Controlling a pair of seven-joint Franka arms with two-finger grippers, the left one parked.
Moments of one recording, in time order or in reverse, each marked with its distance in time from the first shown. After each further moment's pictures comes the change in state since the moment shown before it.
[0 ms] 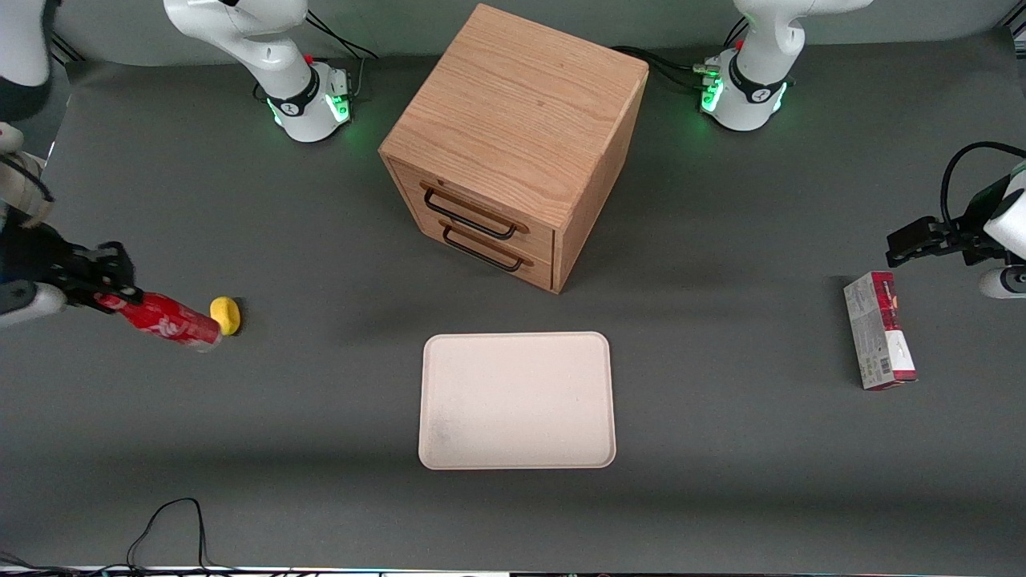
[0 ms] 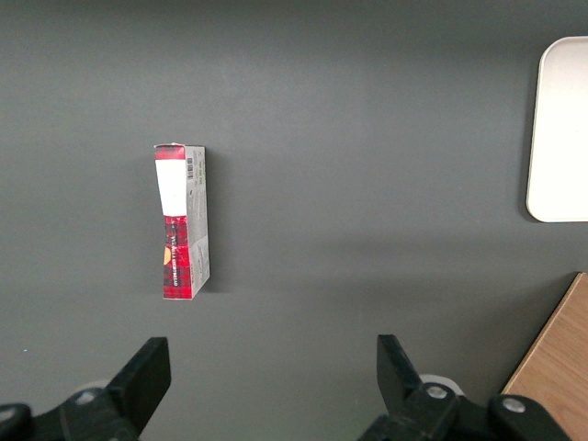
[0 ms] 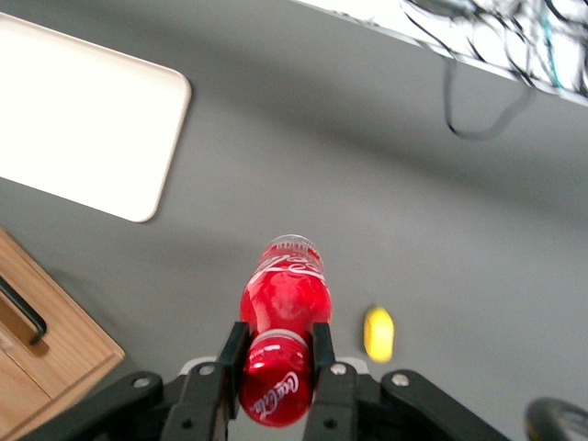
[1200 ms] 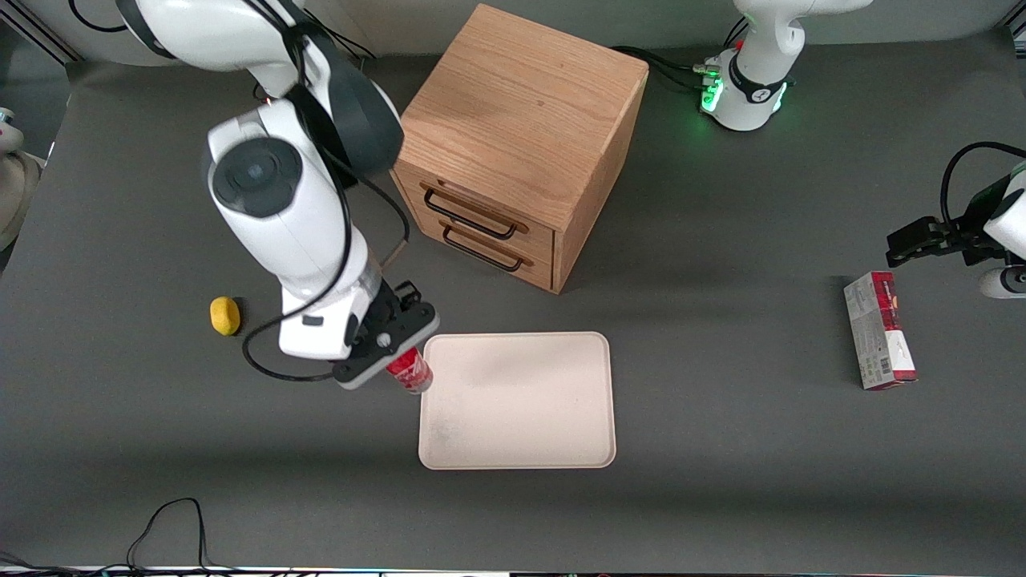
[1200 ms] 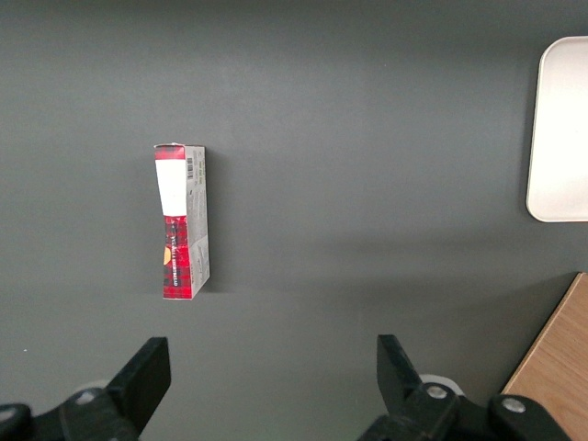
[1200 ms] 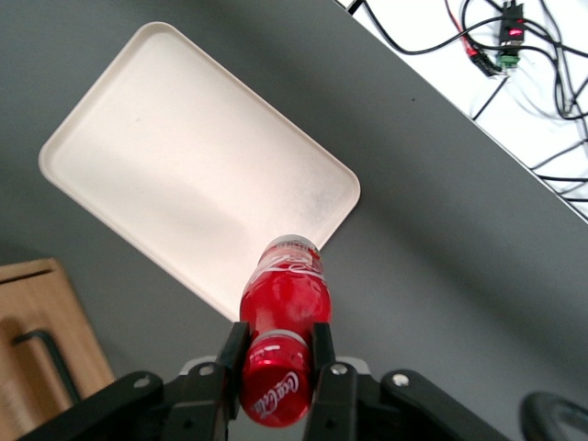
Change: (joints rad) arm 0.370 0.359 0.042 0.217 -0.123 0.201 0.085
